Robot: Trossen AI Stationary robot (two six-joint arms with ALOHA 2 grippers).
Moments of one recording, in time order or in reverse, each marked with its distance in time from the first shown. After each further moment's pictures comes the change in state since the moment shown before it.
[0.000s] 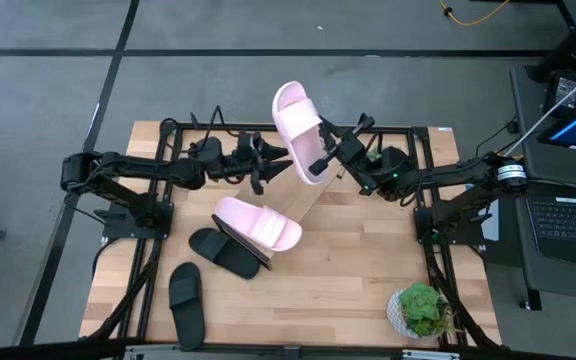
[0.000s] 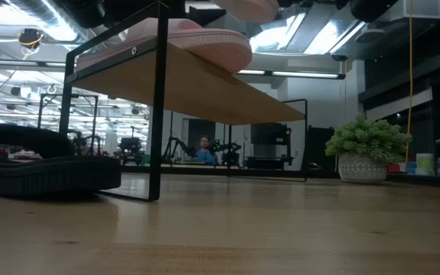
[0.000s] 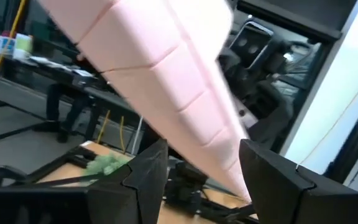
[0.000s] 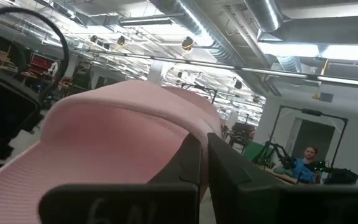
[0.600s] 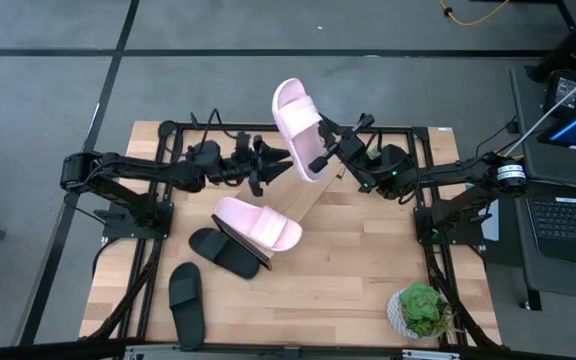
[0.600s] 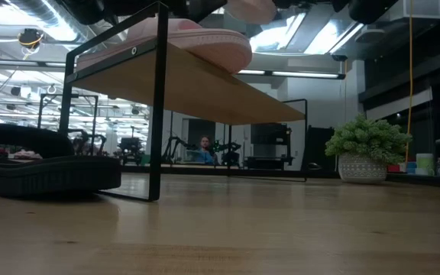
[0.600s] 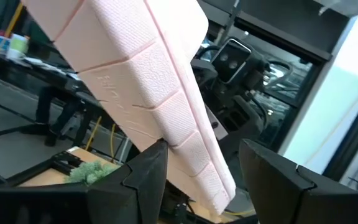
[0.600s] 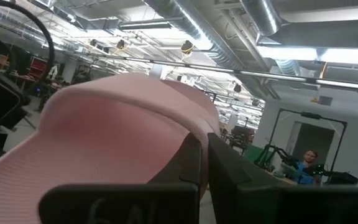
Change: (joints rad) left arm -0.050 0.000 0.008 0.045 -0.063 -0.054; right arm -0.025 0.009 0.001 0.012 -0.027 0.004
